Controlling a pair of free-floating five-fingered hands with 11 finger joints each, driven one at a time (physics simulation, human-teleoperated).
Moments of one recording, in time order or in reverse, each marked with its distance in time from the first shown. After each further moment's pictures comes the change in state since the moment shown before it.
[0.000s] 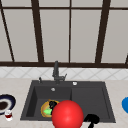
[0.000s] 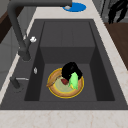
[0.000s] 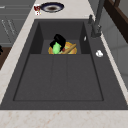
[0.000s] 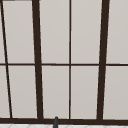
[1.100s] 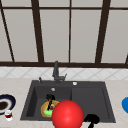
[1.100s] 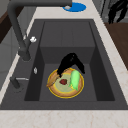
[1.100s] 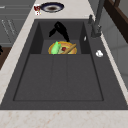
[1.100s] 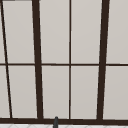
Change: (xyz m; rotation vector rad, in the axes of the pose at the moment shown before) left hand 0.054 0.074 0.027 -0.008 -0.018 0.063; right hand 0.000 0.000 0.000 0.000 0.000 0.000
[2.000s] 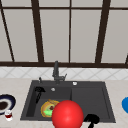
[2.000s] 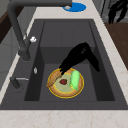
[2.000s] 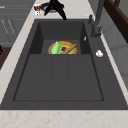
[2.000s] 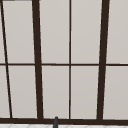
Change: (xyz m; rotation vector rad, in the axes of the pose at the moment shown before) left hand 0.120 0.065 0.095 -0.001 -0.011 0.005; right hand 0.000 0.000 0.000 0.000 0.000 0.000
